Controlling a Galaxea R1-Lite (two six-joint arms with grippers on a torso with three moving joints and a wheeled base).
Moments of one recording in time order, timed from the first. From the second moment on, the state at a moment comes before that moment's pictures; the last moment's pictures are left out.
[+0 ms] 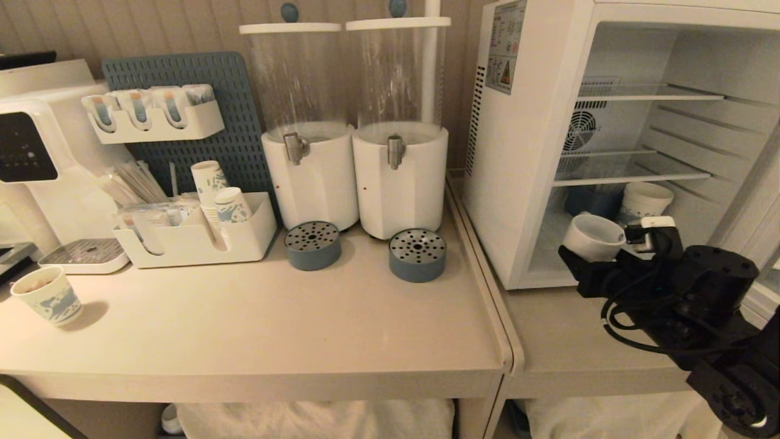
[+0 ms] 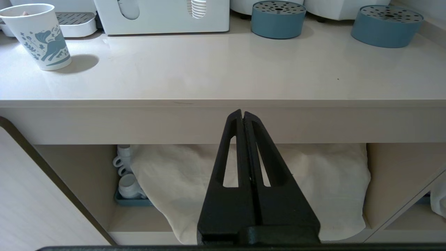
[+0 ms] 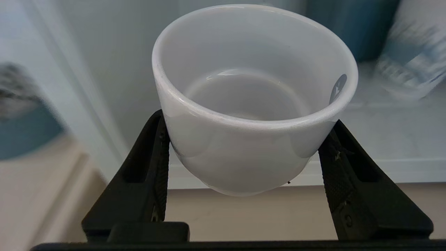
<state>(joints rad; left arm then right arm) 0.00 0.00 0.00 -0.01 0.00 -0.03 0.18 1.99 -0.39 -1.52 -0.15 -0.03</state>
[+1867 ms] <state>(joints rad) 0.00 0.00 0.00 -0.01 0.00 -0.03 0.12 2.28 -0.97 -1.16 -0.18 -0.07</state>
